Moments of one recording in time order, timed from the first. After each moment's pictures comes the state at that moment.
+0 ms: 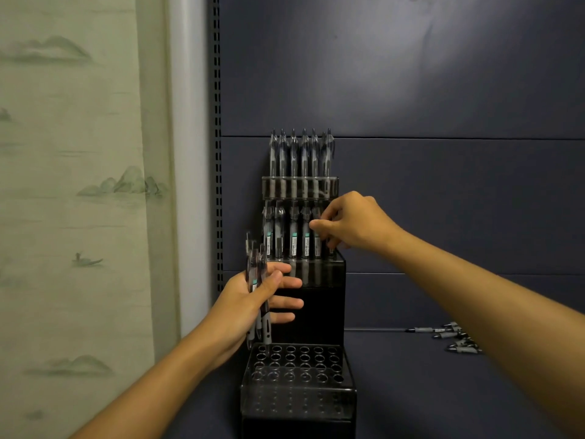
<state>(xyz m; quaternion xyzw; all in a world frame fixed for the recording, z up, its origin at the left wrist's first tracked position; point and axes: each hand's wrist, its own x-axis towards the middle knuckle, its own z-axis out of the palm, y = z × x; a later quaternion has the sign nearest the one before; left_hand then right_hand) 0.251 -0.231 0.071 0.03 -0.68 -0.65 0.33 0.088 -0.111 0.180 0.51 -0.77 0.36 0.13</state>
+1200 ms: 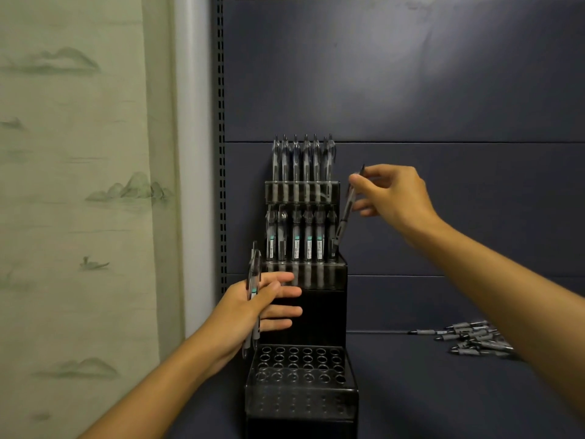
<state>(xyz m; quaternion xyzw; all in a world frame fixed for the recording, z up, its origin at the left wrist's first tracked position) 0.261 -0.230 0.070 0.06 -0.69 -0.65 0.30 0.082 -0.077 0.200 0.45 -0.63 0.61 0.15</state>
